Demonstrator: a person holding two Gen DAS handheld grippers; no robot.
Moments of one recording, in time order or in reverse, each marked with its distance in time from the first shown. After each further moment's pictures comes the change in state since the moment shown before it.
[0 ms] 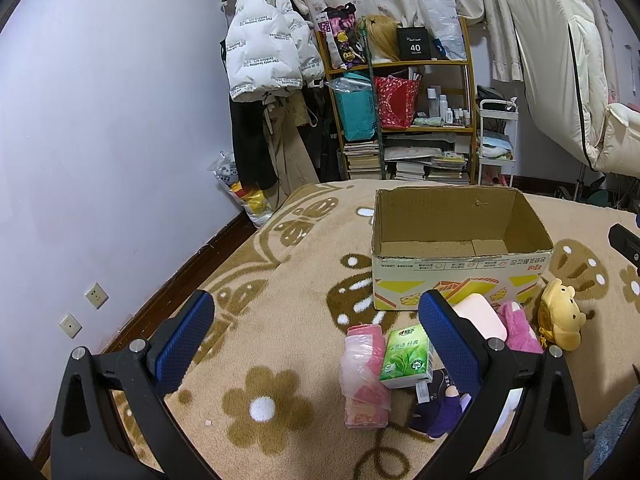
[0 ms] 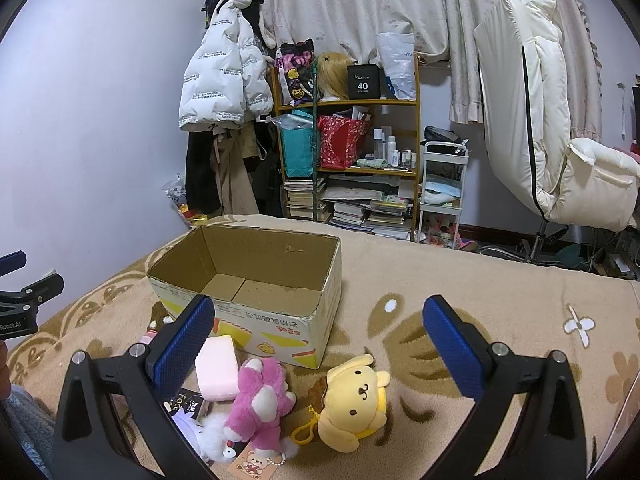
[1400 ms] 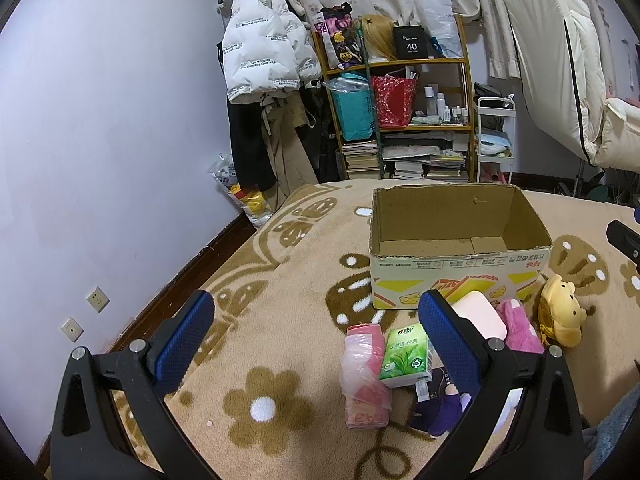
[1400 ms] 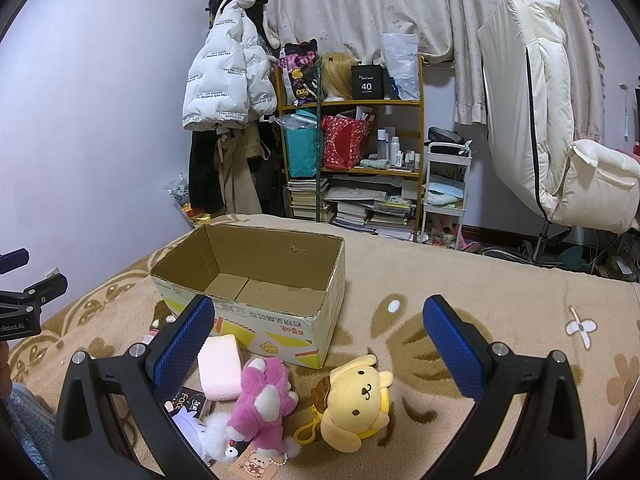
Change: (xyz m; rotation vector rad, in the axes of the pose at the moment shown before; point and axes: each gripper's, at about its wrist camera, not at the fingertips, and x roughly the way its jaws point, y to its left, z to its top) left arm -0.002 -0.003 0.000 0.006 -0.002 0.003; right arm 0.001 0.004 0.000 0.000 -0.002 0.002
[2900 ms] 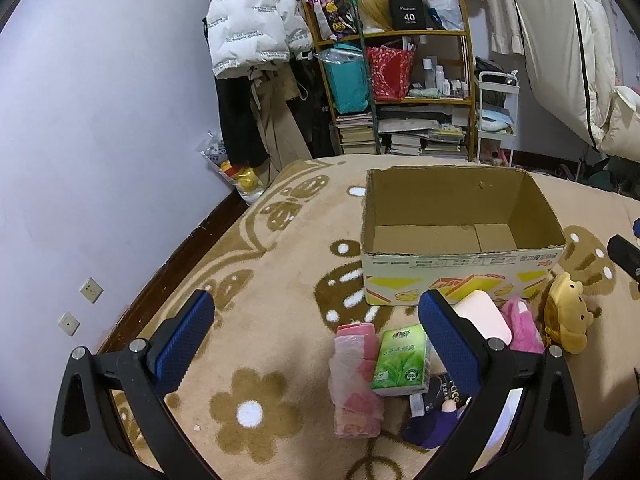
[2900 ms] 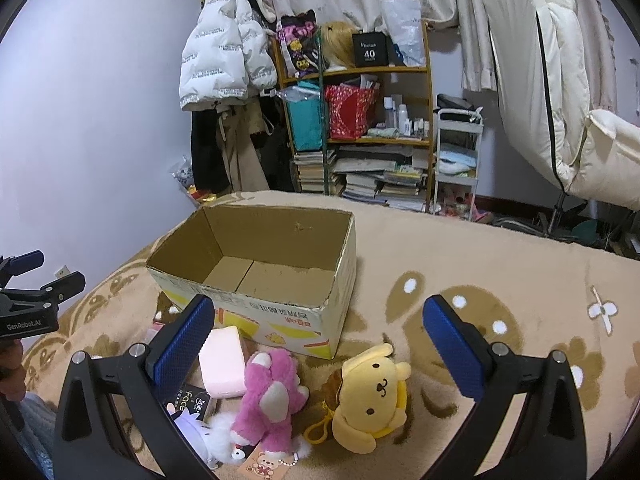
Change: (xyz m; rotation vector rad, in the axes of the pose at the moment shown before) left arm 0.042 -0.014 0.015 0.024 0.114 -0.018; right arm 0.045 -0.008 -0.004 0.052 0.125 0.049
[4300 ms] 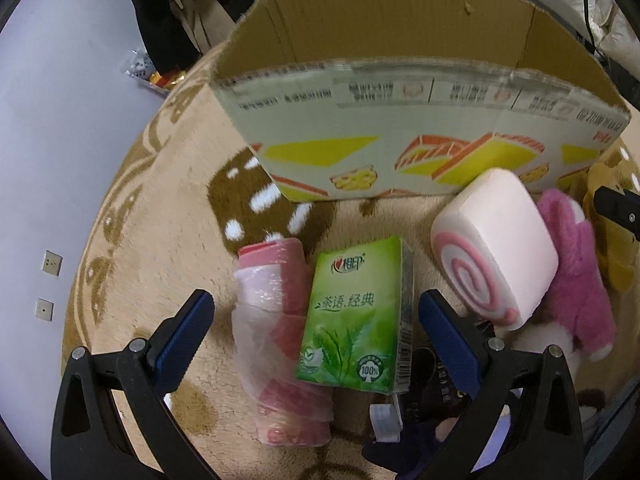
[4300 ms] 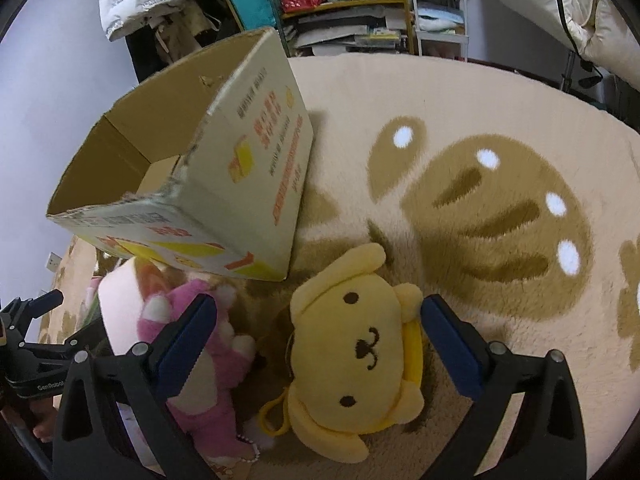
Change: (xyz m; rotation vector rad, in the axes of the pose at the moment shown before) left arm 0.130 -0.069 -0.047 0.150 0.430 -0.106; right arm 0.124 -0.053 -0.053 0.192 0.438 -0.008
